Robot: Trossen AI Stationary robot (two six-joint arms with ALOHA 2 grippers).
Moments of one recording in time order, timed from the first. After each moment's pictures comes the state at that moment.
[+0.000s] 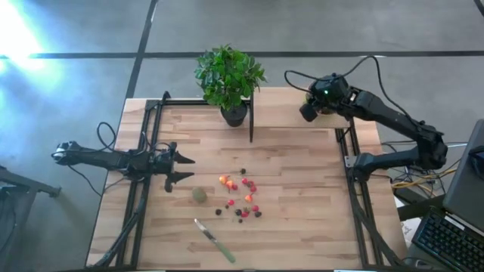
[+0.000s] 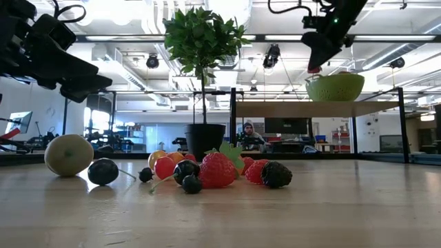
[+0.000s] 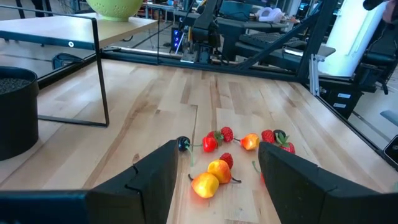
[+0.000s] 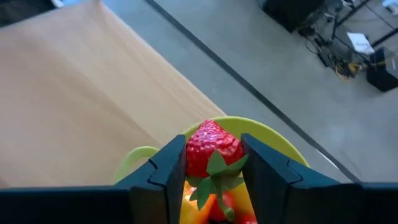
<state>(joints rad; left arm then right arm) -0.17 0.21 0.03 -0.01 -0.18 -0.16 -0.58 1.15 1.16 -0.78 0.47 0.00</state>
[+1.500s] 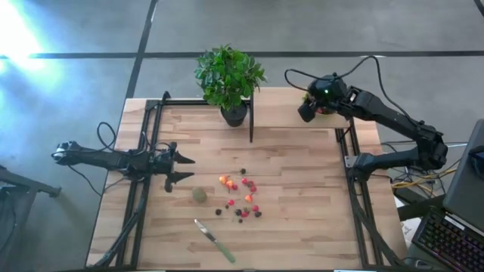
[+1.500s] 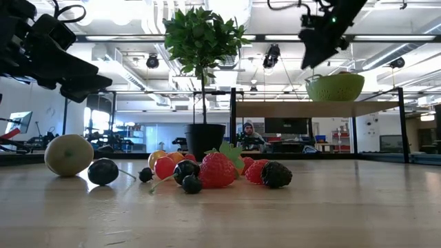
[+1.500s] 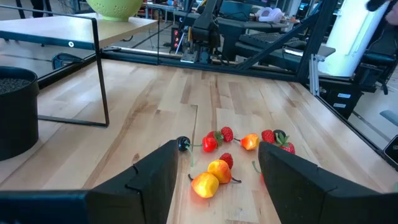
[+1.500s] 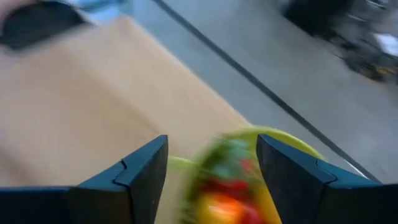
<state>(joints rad) -0.17 0.21 0.03 -0.01 -0.18 -0.16 -0.57 1.15 1.14 -0.73 0.38 0.02</state>
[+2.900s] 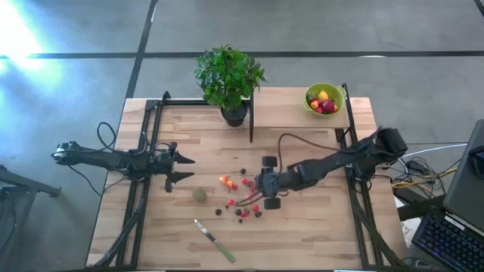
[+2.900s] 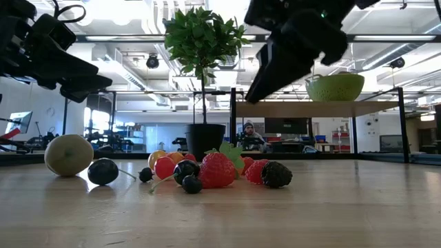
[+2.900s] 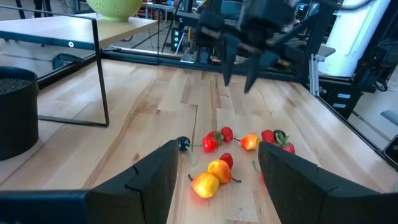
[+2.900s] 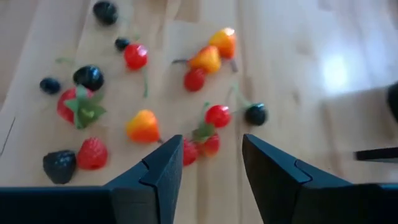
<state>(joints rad) -0.17 0.21 0.03 -0.01 -0.18 -0.16 0.27 1.69 1.09 -0.30 0.31 0.08</state>
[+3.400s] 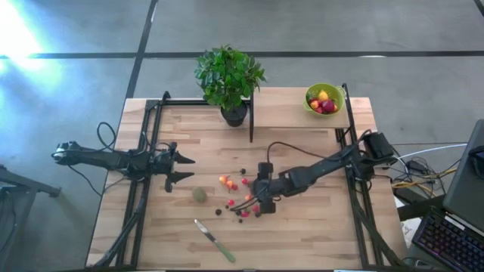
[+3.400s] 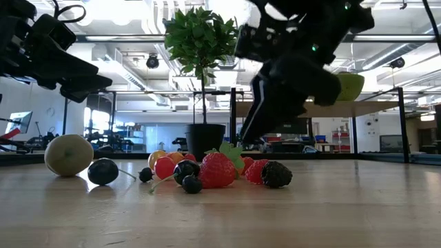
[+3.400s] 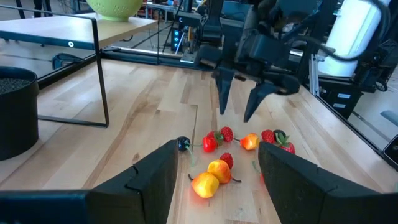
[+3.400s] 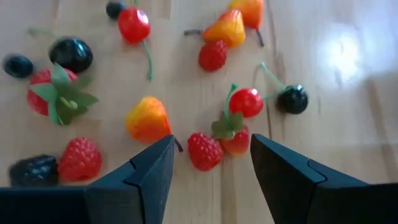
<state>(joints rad) -0.17 0.21 0.03 -0.01 -0.18 -0.16 0.28 1.83 1.09 -0.23 0.31 0.13</state>
